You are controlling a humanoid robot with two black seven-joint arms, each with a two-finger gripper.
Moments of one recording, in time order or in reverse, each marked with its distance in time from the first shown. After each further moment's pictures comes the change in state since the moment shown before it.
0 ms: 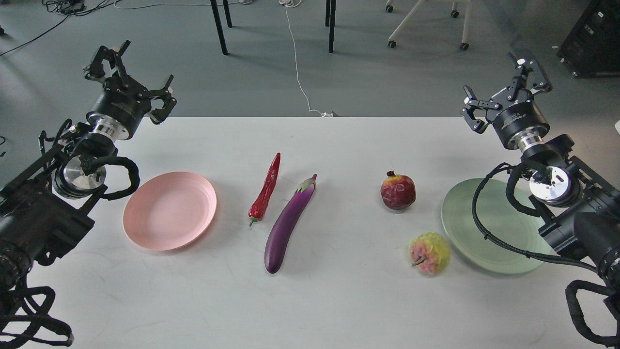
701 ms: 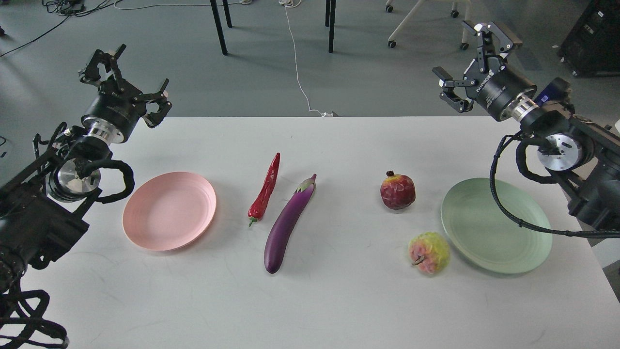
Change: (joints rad) left arm 0.014 0.020 0.003 0.000 0.002 -0.009 0.003; right arm 0.289 -0.250 -0.615 0.270 -0.090 0.000 0.014
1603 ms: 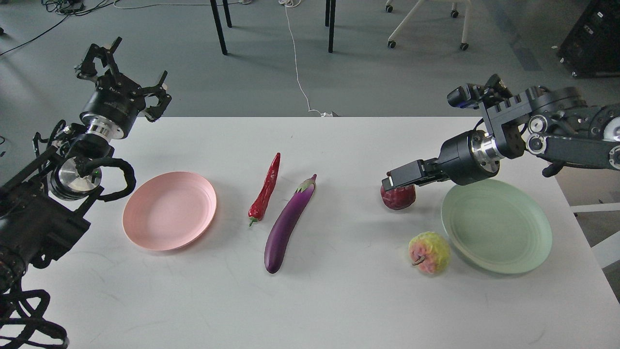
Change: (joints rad) left arm 0.004 0.002 -0.017 -0.029 -0.012 -0.001 -0.031; right arm 0.580 -0.024 -1.011 0.540 -0.768 0.000 0.012
